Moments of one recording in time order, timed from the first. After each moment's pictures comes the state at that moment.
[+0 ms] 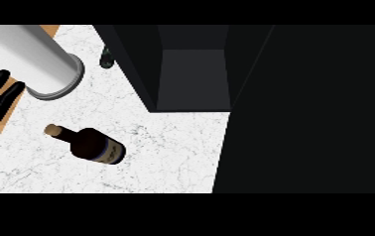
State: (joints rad) left arm -0.07 0.27 0.24 -2.31 0.57 -0.06 0.62; right arm 0.05 -0.07 0.46 -2.51 0.03 -0.19 0.56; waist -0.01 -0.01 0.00
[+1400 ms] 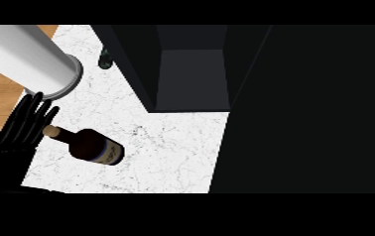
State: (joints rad) left arm 0.15 0.16 0.24 -1.90 0.33 -0.34 0.13; right arm -0.06 -0.20 0.58 -2.51 0.08 -0.38 0.64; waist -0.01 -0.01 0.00
